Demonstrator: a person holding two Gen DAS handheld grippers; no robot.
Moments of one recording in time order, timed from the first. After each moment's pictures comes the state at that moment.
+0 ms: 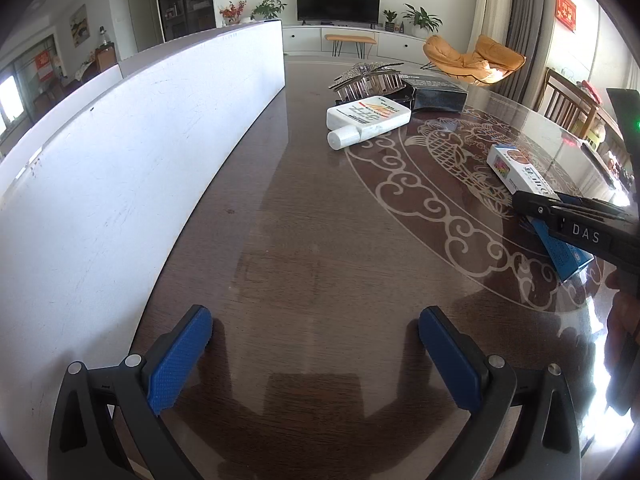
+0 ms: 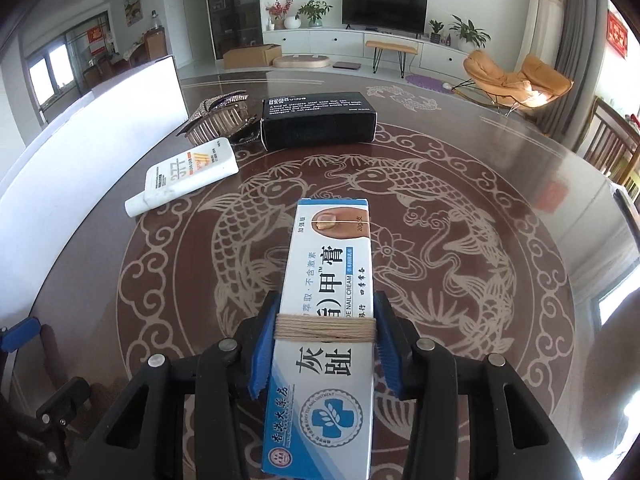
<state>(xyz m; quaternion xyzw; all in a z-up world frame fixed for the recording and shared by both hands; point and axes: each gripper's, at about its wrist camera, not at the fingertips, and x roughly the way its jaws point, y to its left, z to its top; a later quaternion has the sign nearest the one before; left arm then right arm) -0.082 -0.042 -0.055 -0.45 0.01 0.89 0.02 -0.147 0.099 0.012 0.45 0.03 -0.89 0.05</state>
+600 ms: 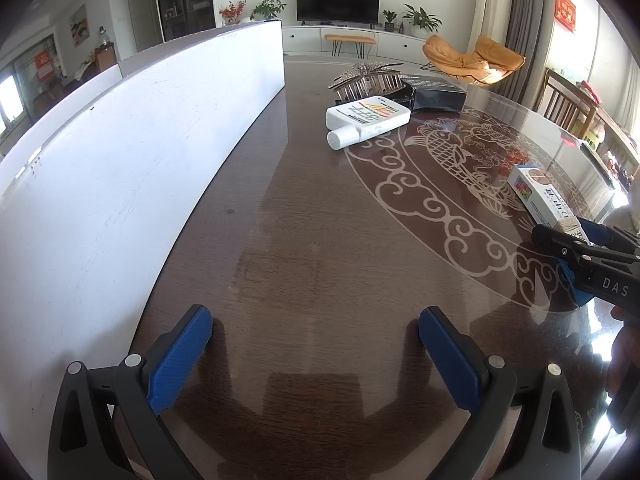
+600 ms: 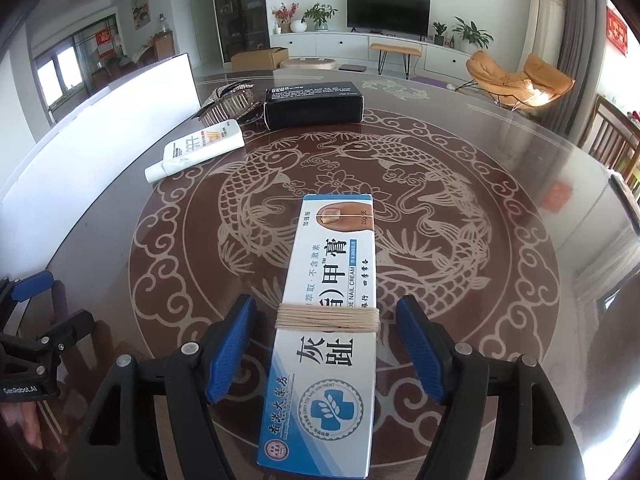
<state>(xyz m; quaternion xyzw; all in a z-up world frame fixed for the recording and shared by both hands) -0.081 -0.041 -0.056 -0.45 0.01 0.89 0.02 -0.106 0.115 0.008 0.44 0.02 -0.90 0.07</state>
